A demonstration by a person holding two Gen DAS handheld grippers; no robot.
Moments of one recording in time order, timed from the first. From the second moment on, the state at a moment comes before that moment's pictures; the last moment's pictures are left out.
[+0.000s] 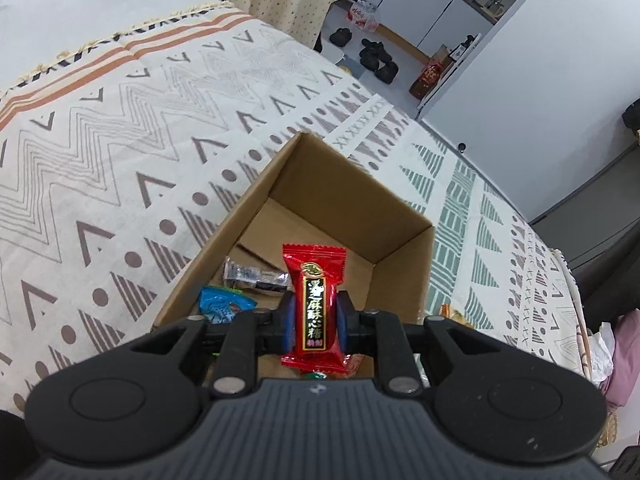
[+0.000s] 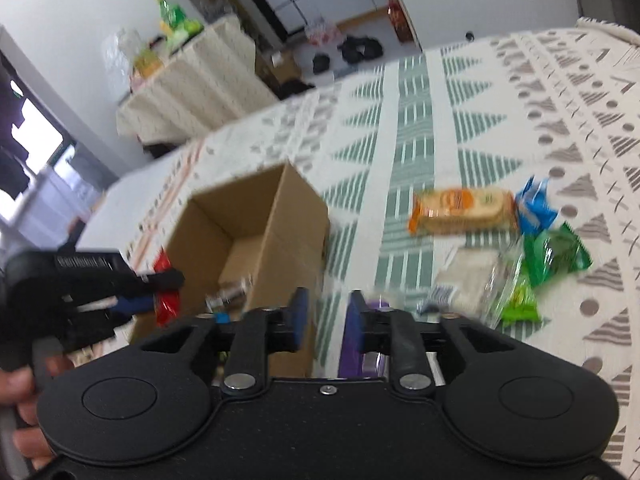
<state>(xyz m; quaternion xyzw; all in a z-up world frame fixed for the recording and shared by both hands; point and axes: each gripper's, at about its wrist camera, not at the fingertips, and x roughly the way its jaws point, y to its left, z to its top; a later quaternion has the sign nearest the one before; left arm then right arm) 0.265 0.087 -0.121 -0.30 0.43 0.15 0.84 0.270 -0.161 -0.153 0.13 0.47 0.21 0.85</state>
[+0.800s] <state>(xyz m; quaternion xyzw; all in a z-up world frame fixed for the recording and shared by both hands) 0.241 0.102 -0.111 -0.31 0.43 0.17 0.83 0.269 -0.149 -0.186 0.08 0.52 0.17 0.83</state>
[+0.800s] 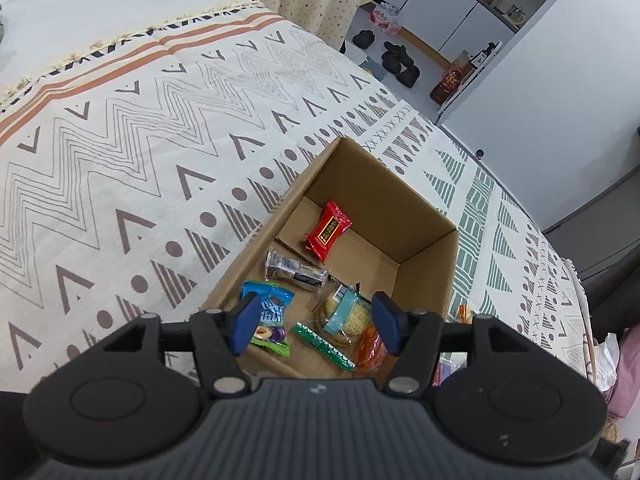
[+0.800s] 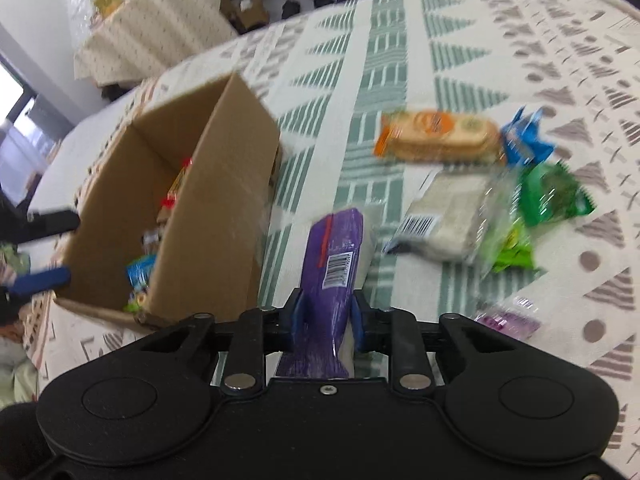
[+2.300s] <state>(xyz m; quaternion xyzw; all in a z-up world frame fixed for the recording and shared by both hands) 0.202 0.066 -0.073 -0.25 0.42 0.17 0.85 0.259 -0.178 -0.092 0.18 0.38 0.23 0.88</state>
